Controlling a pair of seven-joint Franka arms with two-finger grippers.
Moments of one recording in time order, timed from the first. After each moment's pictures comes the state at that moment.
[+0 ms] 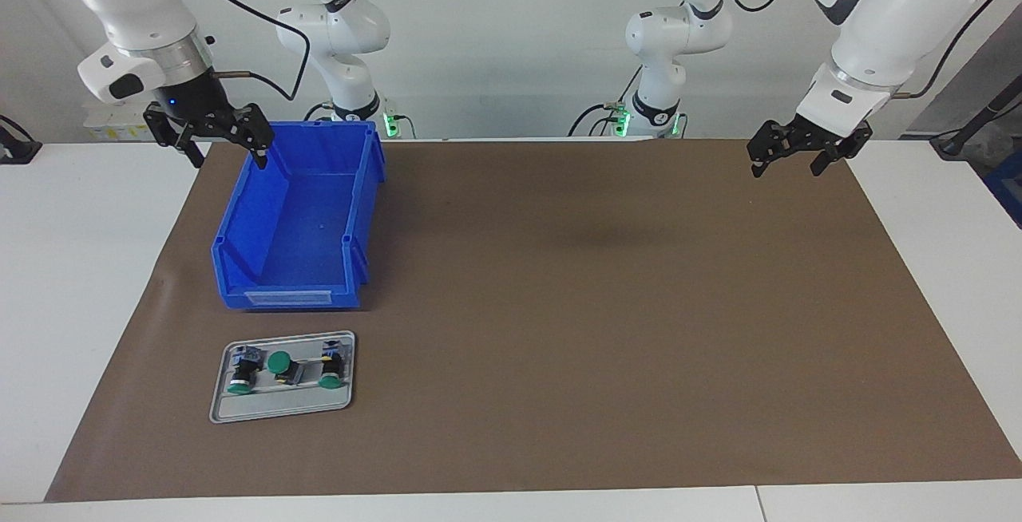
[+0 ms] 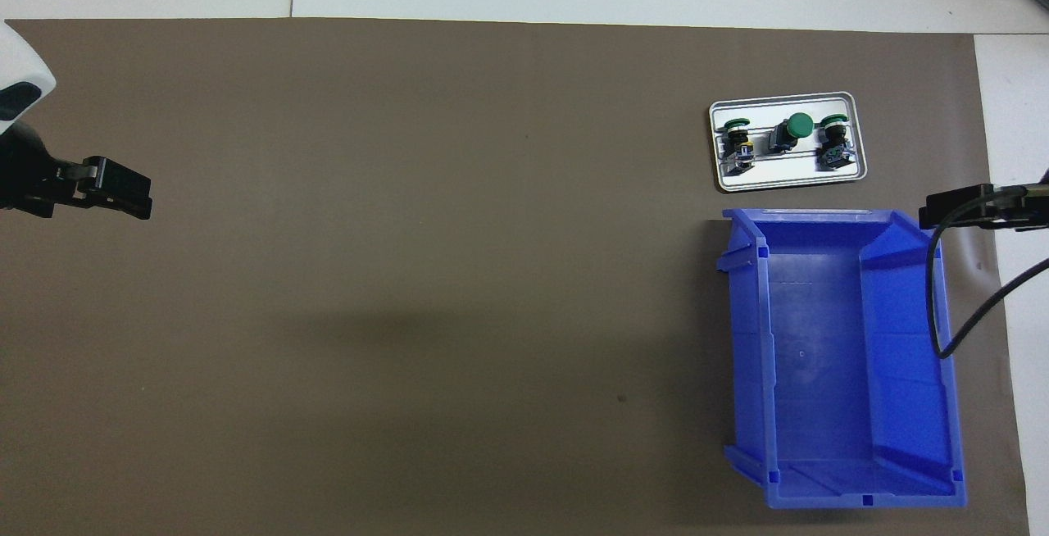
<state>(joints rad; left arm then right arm) 0.05 0.07 -0.14 -1.49 0.03 1.49 -0.02 0.02 -0.08 -0.06 -1.71 -0.03 1.71 0.00</state>
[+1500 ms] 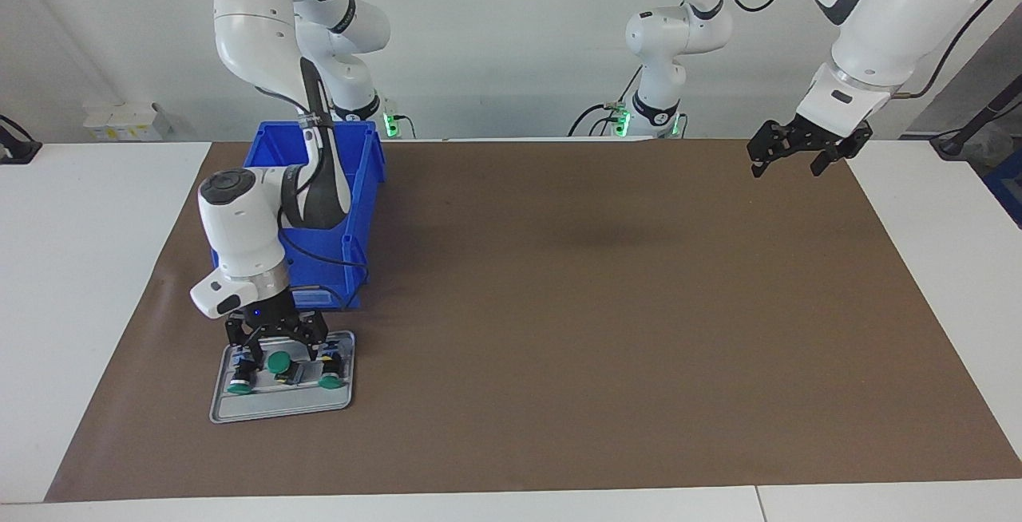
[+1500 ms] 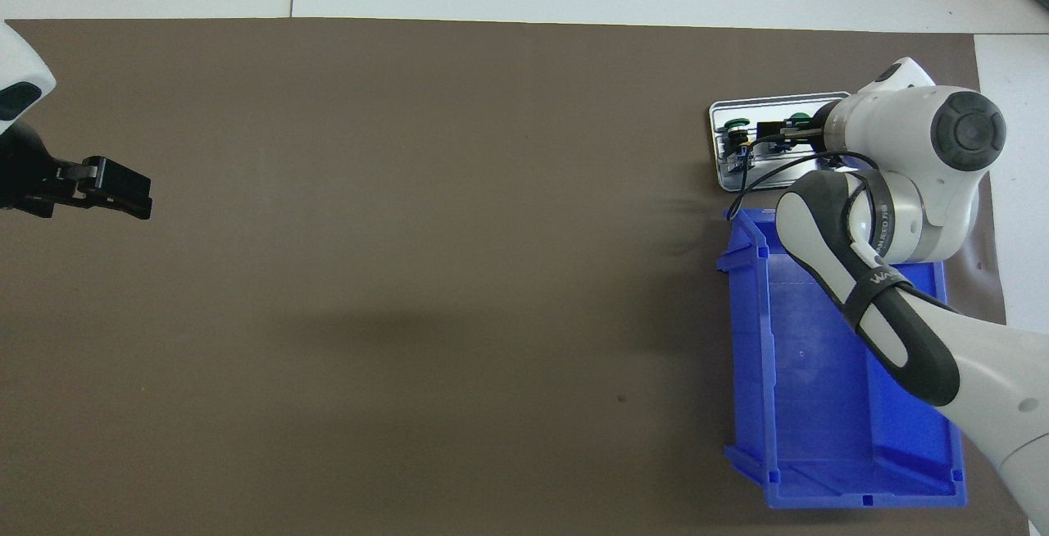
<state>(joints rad) 0.05 0.07 -0.14 -1.49 0.03 1.49 -0.02 0.04 0.44 -0.05 -1.87 -0.02 2.67 0.00</state>
